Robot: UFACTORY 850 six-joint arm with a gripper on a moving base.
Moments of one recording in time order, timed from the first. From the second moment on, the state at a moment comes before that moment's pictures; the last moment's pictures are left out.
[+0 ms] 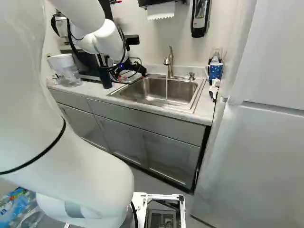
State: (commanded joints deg) arm 4.9 6.6 -53.5 0.0 -14.4 0.0
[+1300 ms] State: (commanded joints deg) arm 17.1 2.2 -57.8 0.0 -14.4 0.0
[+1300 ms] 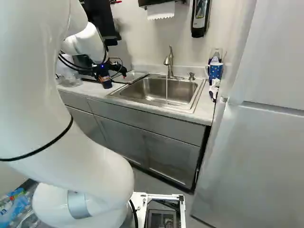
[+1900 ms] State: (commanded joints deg) arm 20.2 -0.5 -60.3 0.0 -14.4 0.0
